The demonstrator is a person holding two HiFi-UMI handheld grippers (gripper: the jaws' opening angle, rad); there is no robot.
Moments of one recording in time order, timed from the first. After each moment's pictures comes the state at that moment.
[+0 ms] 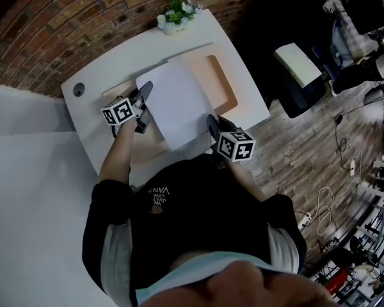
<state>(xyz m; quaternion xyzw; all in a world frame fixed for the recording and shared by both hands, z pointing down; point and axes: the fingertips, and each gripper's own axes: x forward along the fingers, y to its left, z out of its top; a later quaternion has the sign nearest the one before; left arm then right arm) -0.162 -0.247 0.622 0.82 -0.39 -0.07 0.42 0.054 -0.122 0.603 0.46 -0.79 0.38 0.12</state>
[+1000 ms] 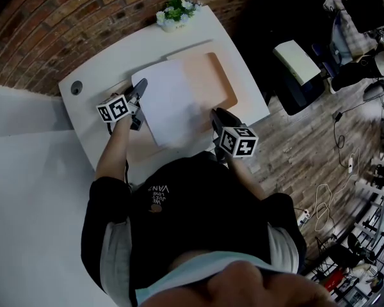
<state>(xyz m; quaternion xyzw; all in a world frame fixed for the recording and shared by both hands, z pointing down) -0.179 -0.253 0.630 0.81 -0.41 -0.04 0.41 0.076 -0.136 0.600 0.50 -0.78 0.36 0.14</state>
